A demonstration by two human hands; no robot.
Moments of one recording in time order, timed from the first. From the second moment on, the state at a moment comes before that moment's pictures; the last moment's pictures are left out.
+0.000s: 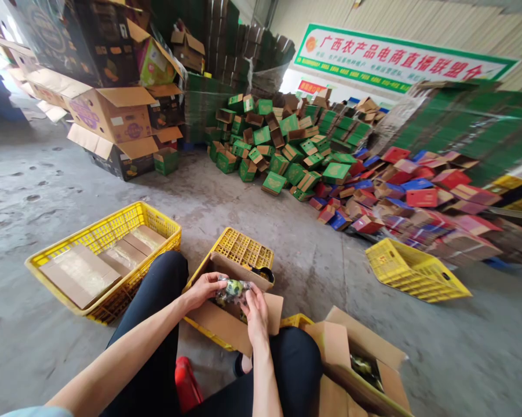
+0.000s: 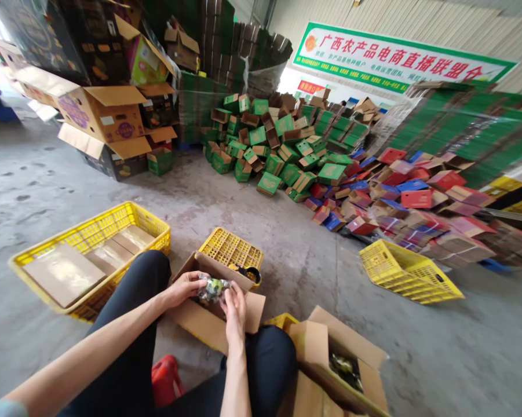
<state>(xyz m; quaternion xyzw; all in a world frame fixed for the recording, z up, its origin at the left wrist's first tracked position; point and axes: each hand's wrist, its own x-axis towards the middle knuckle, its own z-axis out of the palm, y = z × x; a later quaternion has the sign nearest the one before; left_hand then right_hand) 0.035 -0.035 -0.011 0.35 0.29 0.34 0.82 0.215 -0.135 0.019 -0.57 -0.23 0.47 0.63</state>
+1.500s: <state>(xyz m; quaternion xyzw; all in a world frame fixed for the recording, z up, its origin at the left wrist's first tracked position) 0.032 -0.041 -0.013 0.42 0.23 0.30 0.82 0.215 -0.139 0.022 -0.60 -0.32 0.49 0.54</state>
